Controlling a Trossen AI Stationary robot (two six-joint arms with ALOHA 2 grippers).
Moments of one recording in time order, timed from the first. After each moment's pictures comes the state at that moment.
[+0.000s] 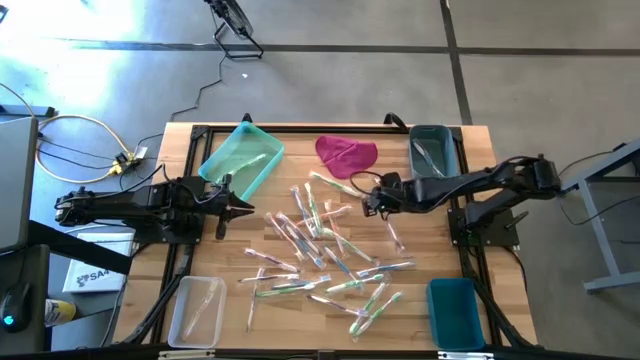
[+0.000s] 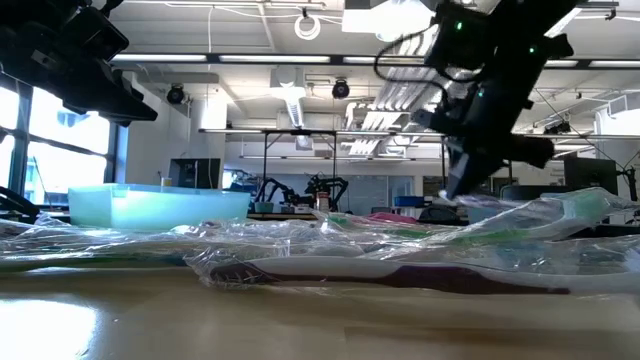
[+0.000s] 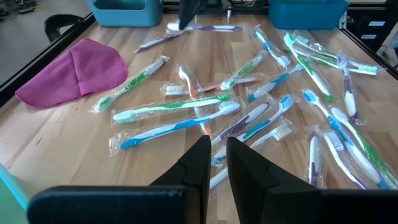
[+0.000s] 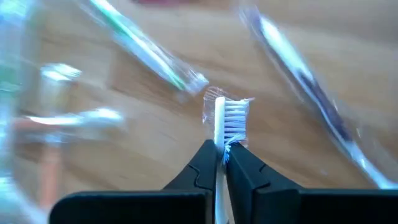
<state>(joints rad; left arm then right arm) 0.08 0.27 0.25 -0.30 0.04 0.02 -0.04 1.42 0.75 -0.48 0.35 1.20</state>
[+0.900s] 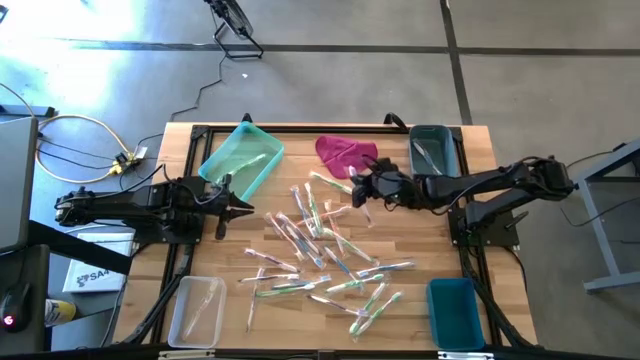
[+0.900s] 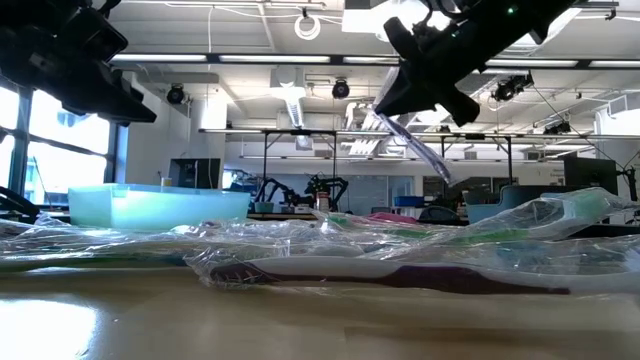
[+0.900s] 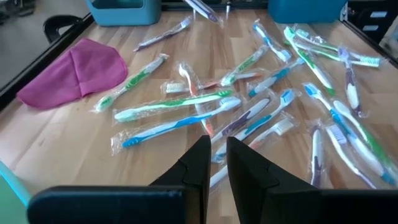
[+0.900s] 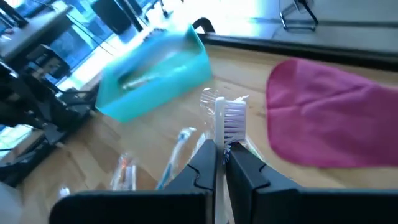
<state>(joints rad) 0.08 0.27 0.25 -0.32 0.04 0.06 -0.04 1.33 0.76 0.08 0.50 0.76</state>
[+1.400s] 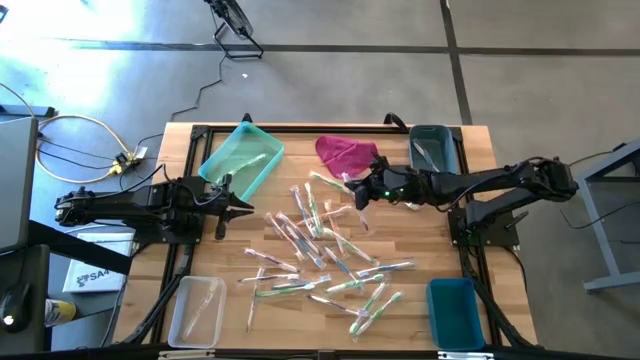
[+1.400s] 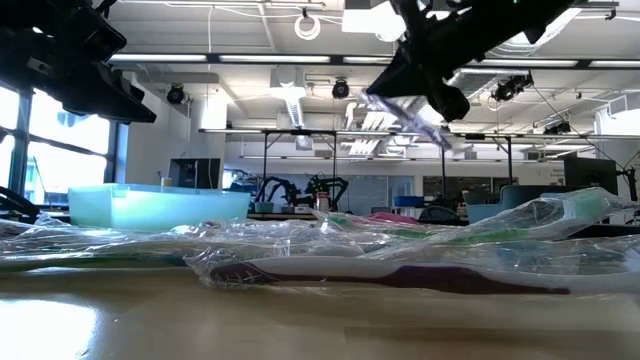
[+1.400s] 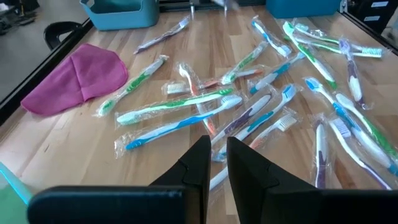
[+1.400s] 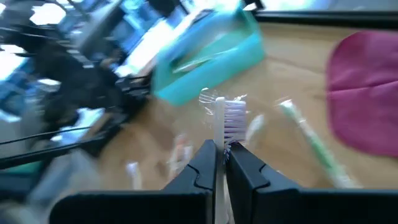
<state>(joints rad) 0.08 0.27 0.25 -0.32 0.04 0.10 -0.06 1.28 0.76 0.12 0.24 0.82</state>
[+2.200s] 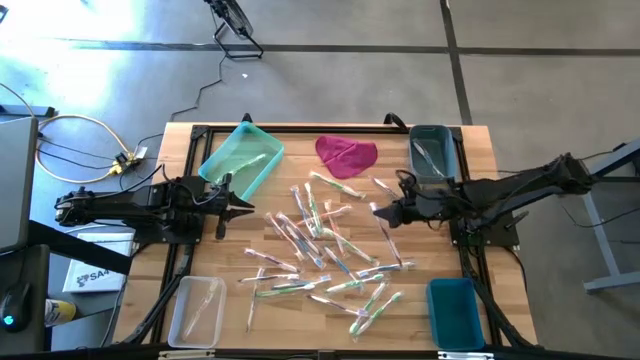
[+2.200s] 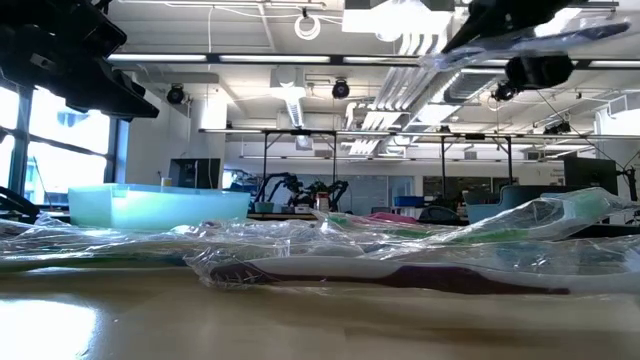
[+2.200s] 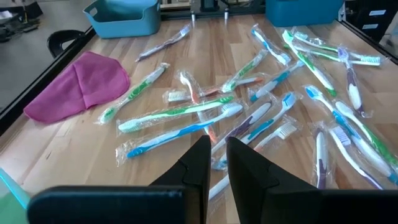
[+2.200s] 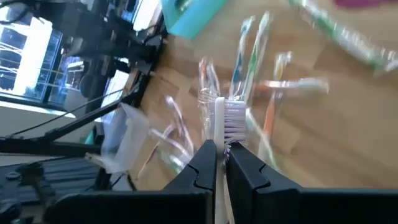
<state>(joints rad) 0.08 0.27 0.25 -0.29 0.04 0.10 0.23 0.99 0.76 -0.34 0.30 1.31</state>
